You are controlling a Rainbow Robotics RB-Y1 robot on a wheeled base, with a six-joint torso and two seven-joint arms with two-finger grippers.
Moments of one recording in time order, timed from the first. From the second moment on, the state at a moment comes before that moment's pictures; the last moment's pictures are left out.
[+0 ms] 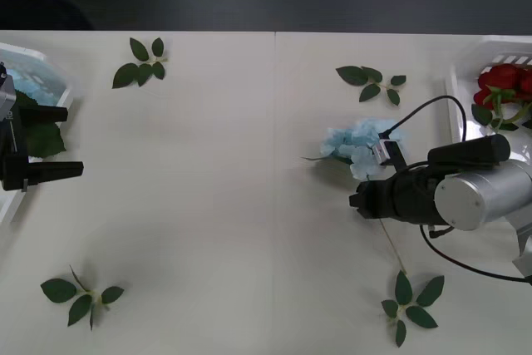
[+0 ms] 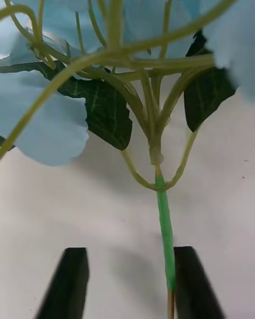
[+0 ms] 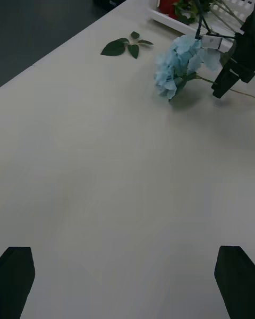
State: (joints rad) right arm -0.19 -0.59 0.31 -1.71 -0.80 1.08 1.37; left arm -0.23 0.46 0.64 -1.79 1.41 1.78 -2.71
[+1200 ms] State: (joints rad) right arm -0.19 -0.59 -0.27 -2.14 -1.07 1.54 1.37; left arm -0.23 0.46 0.64 -1.79 1.41 1.78 -2.71
